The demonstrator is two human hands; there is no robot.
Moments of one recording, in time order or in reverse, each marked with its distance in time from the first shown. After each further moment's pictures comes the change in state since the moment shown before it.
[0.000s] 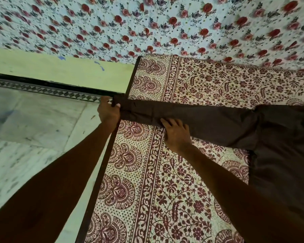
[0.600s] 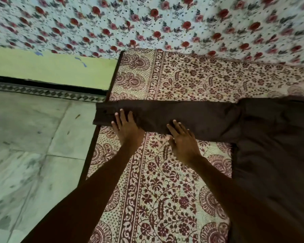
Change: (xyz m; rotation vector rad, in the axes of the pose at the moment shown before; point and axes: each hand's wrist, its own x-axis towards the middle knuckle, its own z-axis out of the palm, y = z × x) left_hand -0.113 -0.015 0.075 0.635 -0.282 0.338; right_hand -0.054 0.067 0.010 0.052 0.038 0.054
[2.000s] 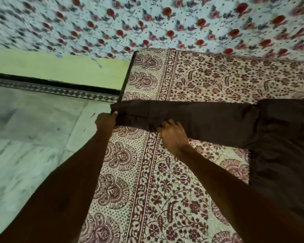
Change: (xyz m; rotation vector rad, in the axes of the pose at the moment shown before) left_hand 0.064 -0.093 -0.048 -0.560 0.002 -0.523; right_hand 0.041 -0.066 -0.007 -0.275 -0.018 -0.248
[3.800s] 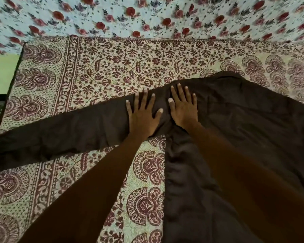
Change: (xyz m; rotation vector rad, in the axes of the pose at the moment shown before) left_hand -0.224 0.110 0.341 0.727 -0.189 1.030; right_hand -0.103 0.329 0.054 0.162 0.148 0.625
